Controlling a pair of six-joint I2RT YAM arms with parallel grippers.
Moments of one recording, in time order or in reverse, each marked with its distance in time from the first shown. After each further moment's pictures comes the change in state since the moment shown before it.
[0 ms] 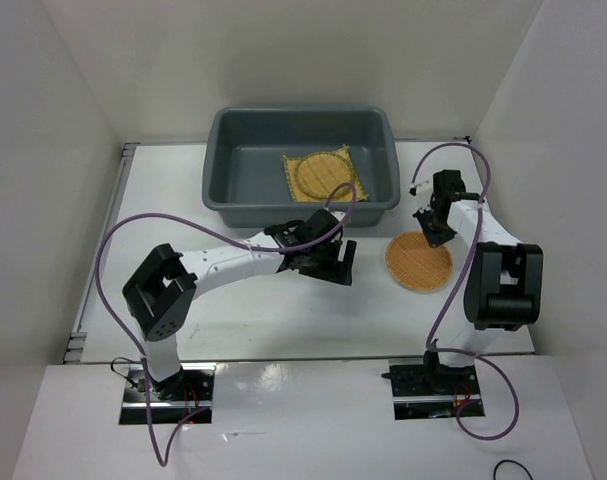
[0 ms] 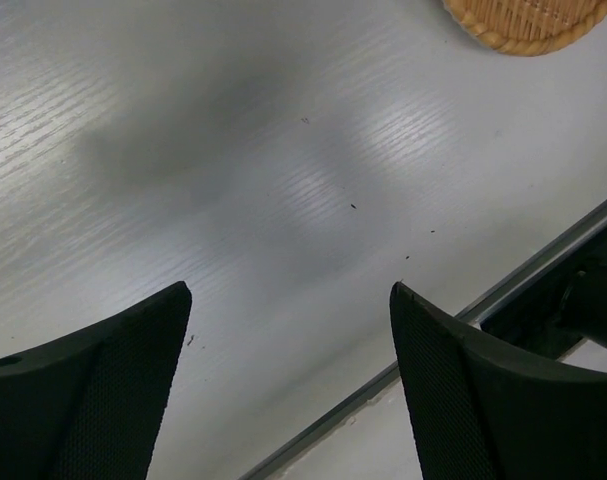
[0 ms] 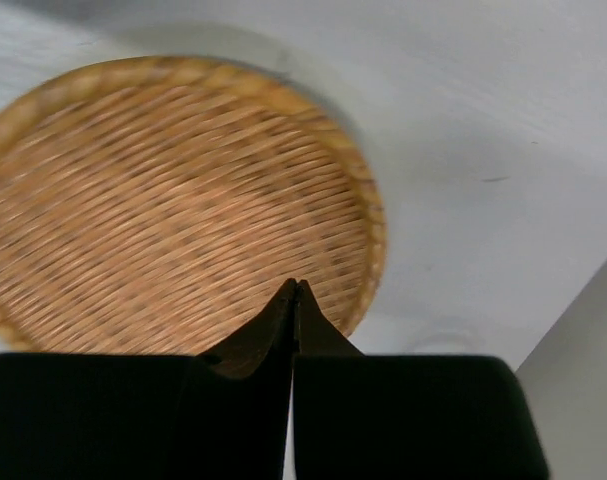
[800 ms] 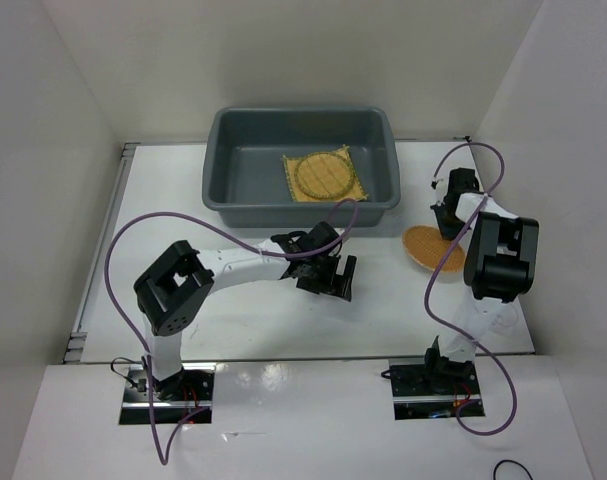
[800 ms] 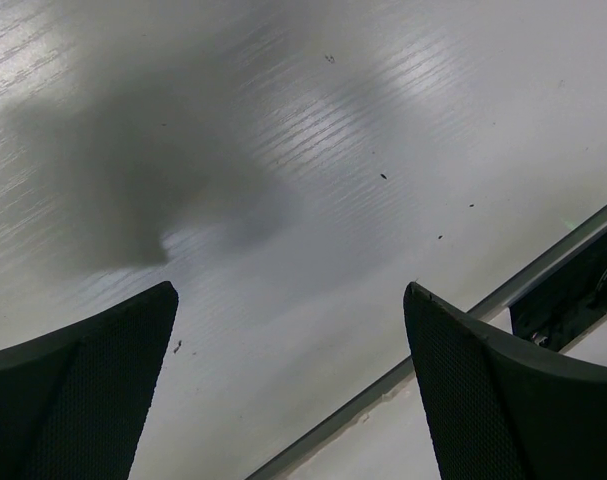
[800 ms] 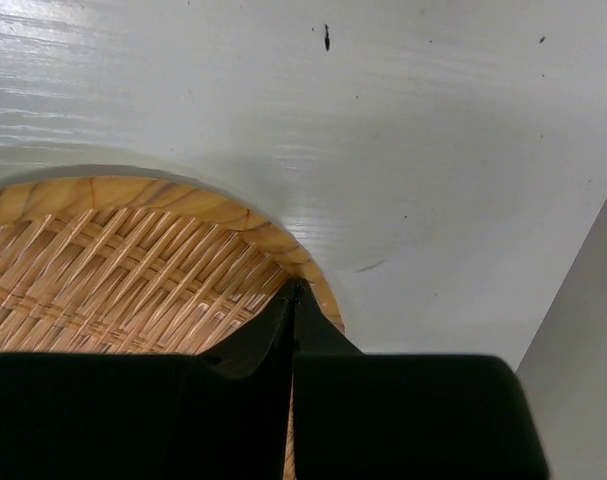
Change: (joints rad) left arm 0.001 0.069 -0.077 0.061 0.098 -0.029; right arm -0.137 0.254 0.089 0.213 0.085 0.041
